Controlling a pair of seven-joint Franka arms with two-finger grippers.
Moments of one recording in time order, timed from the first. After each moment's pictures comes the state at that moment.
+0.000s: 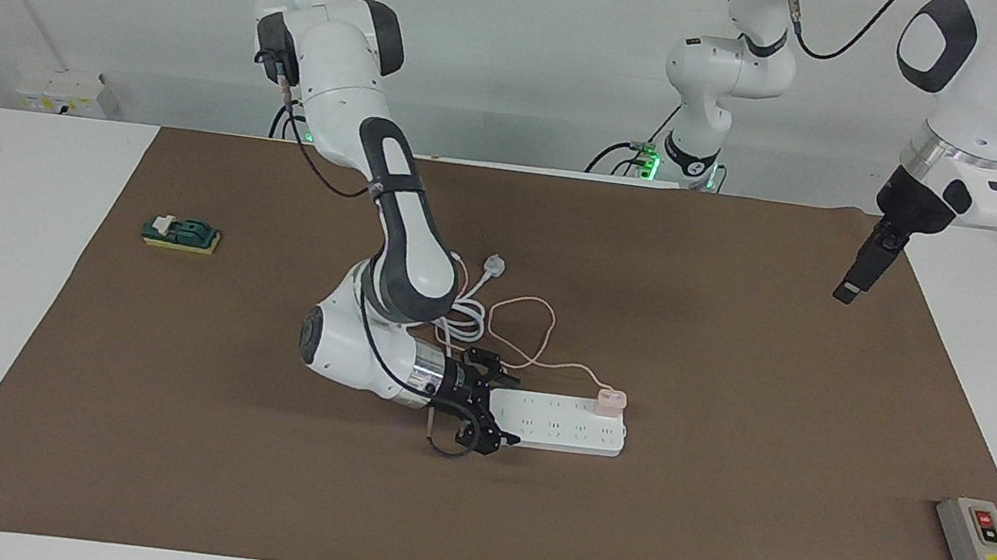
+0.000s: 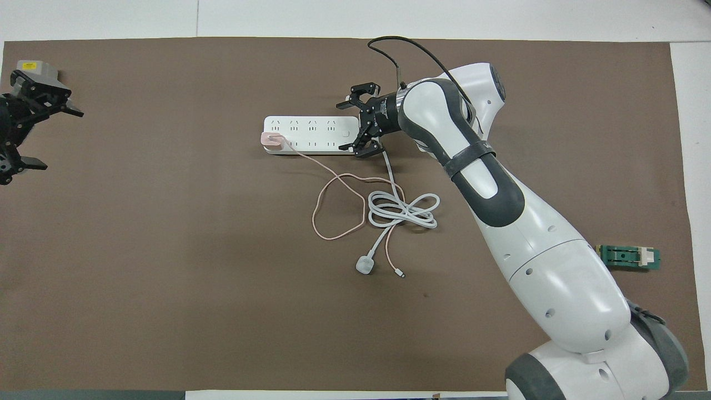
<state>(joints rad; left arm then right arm) -0.05 0.01 -0.01 -1.62 -0.03 1.77 -0.99 0.34 0.91 0.01 -1.20 1.08 2.13 1.25</state>
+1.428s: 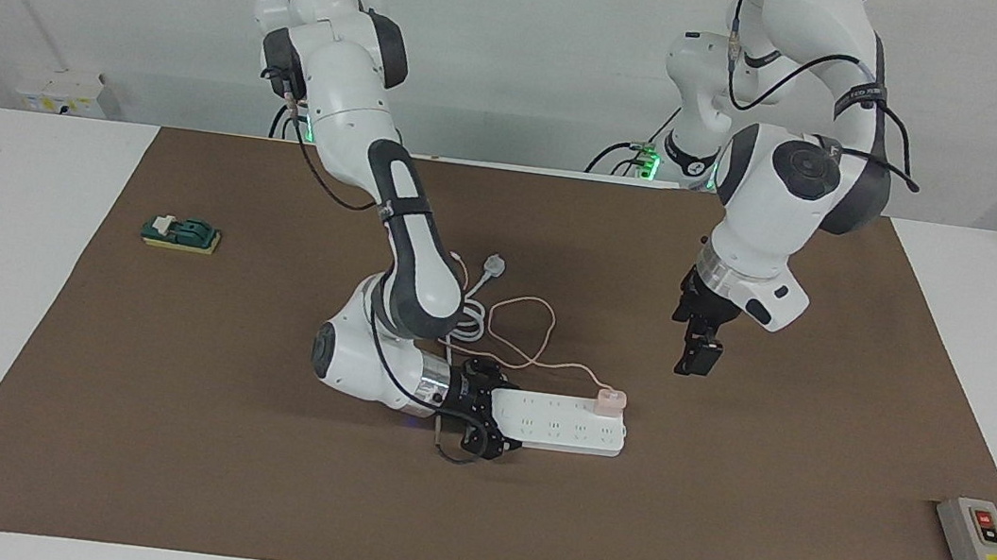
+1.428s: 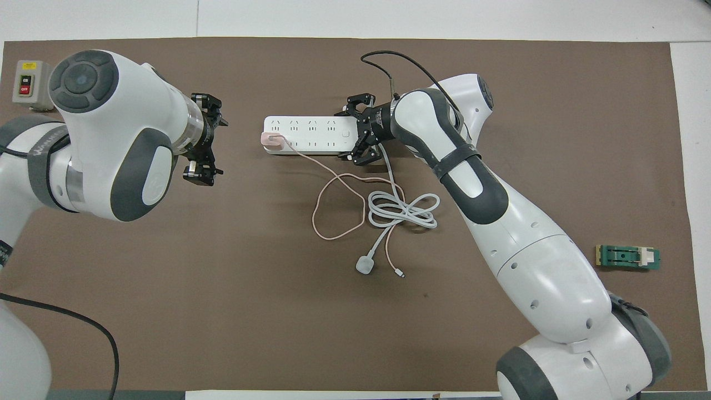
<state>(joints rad) -0.31 0.24 -0.03 -1.74 -0.03 2.06 -1.73 0.35 0.96 0.02 -1.18 1.08 2.14 1.19</state>
